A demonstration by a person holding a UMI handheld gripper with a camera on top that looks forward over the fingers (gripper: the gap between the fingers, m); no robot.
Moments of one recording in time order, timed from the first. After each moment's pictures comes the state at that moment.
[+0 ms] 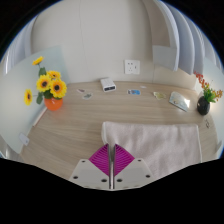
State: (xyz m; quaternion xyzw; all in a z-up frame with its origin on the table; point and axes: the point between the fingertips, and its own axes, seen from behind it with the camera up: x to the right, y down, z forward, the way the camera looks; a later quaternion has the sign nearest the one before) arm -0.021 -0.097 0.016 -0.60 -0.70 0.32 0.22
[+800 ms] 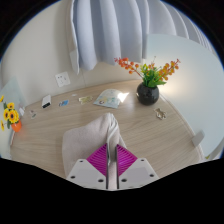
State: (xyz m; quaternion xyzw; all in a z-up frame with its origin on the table) arm -0.034 0.186 0.021 -0.71 -0.58 0.28 0.28
